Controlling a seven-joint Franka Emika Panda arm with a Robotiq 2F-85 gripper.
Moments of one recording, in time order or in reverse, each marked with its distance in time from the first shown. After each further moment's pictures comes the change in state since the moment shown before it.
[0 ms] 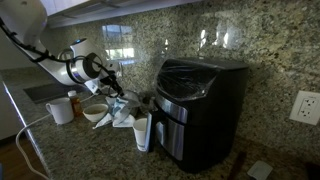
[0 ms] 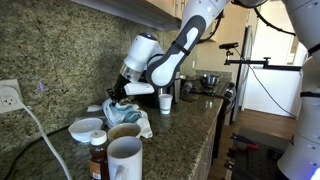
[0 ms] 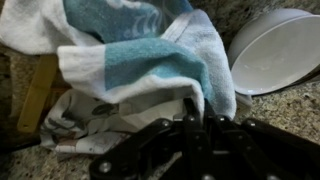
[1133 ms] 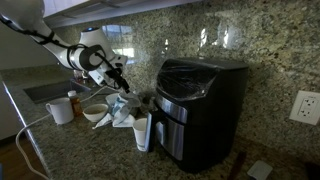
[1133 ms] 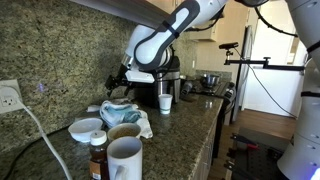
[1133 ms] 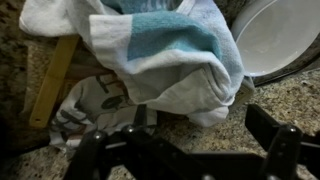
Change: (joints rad) arm -0.085 -0.047 0.094 0.048 0.458 -0.169 -0.426
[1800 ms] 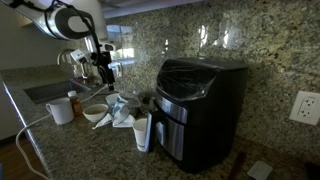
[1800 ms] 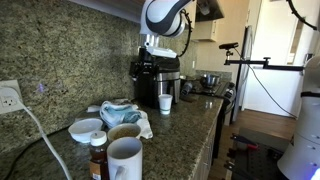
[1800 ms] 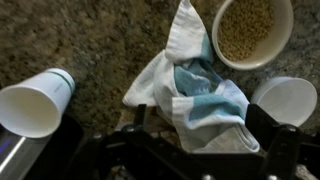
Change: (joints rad) arm 0.020 -0.310 -0.080 -0.112 0.149 -0.554 -0.110
